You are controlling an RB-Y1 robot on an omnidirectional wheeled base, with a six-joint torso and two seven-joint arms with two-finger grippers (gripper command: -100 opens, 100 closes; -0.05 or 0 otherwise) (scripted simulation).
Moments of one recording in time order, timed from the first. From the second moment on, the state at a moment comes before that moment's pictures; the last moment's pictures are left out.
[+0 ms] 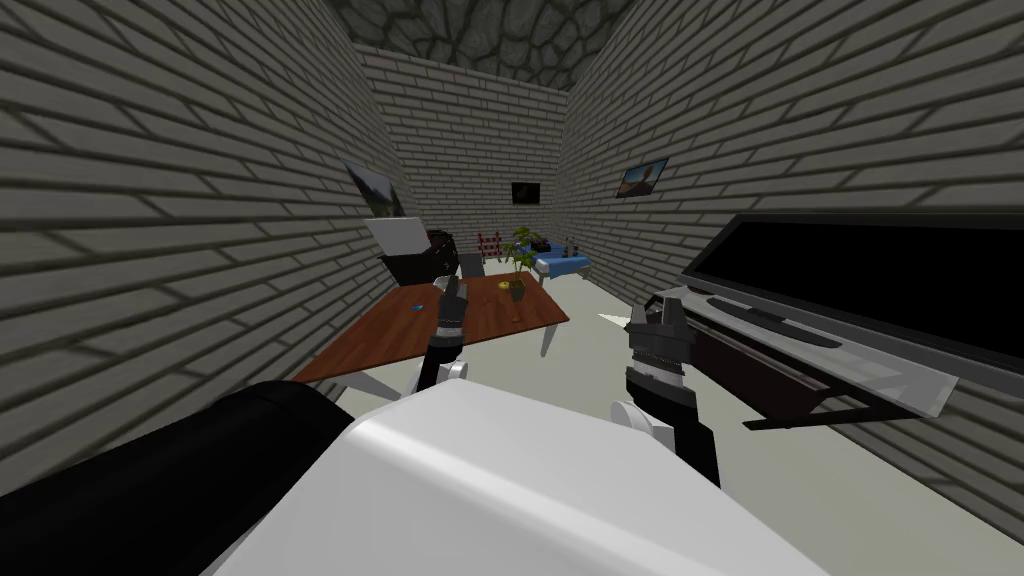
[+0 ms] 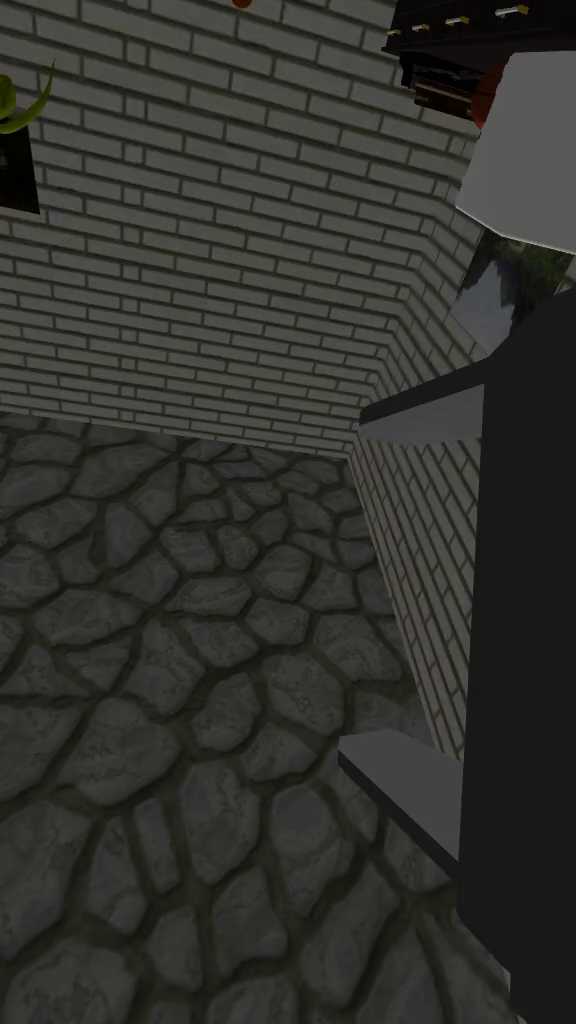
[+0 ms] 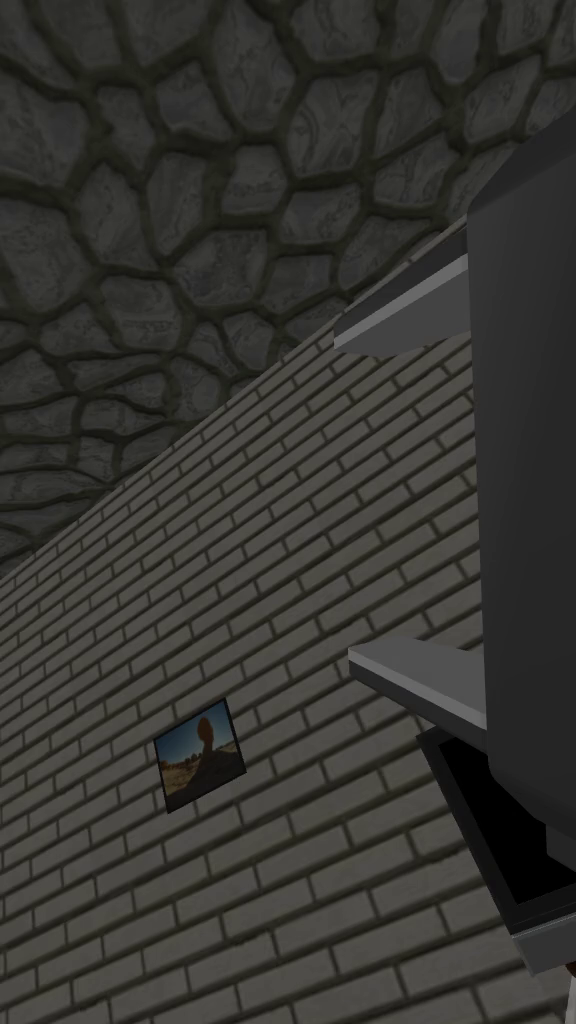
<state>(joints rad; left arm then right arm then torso) 0.53 -0.04 -0.07 -2.32 -0.11 -0.47 -0.10 0.51 -0.04 0.02 -2.30 -0.12 -0.45 0.09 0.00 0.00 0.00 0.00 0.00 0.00</state>
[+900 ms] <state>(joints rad) 0.46 0.13 -0.08 -2.25 -0.06 -0.29 -0.08 0.51 -0.04 0.02 -2.30 -0.12 -0.45 0.09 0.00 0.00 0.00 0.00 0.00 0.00</state>
